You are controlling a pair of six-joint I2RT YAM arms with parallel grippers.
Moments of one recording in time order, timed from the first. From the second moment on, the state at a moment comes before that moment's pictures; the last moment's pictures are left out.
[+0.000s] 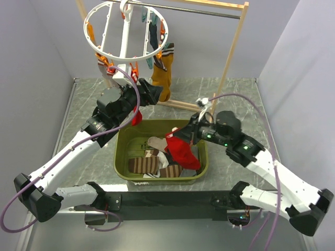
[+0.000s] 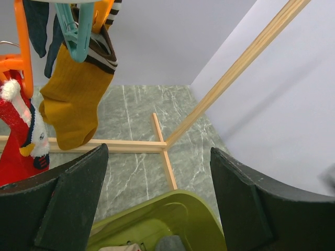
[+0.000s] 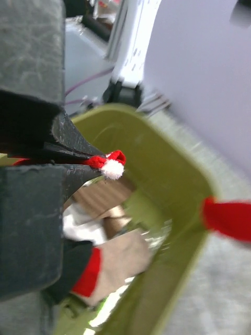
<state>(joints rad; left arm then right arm) -0.65 1.16 1.18 0.02 -0.12 -0.50 0.75 0.92 0.96 -0.25 -0.32 0.51</state>
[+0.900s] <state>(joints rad) -0.66 1.20 1.20 0.02 -0.12 -0.51 0.73 1.10 1.16 -0.45 -0.03 0.33</state>
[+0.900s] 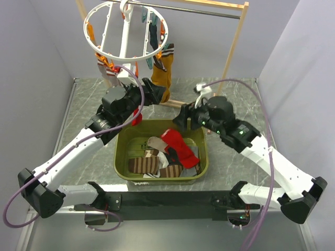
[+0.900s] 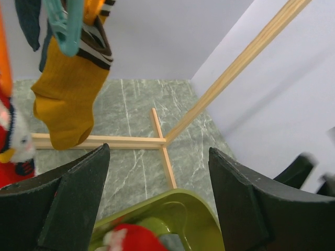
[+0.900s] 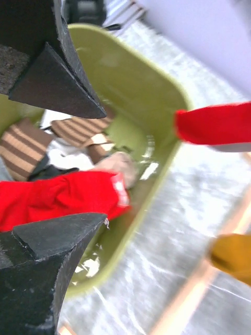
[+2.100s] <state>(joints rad) -0.71 1.23 1.25 -0.04 -0.24 -0.51 0.92 1.40 1.07 -0.61 0.05 0.18</state>
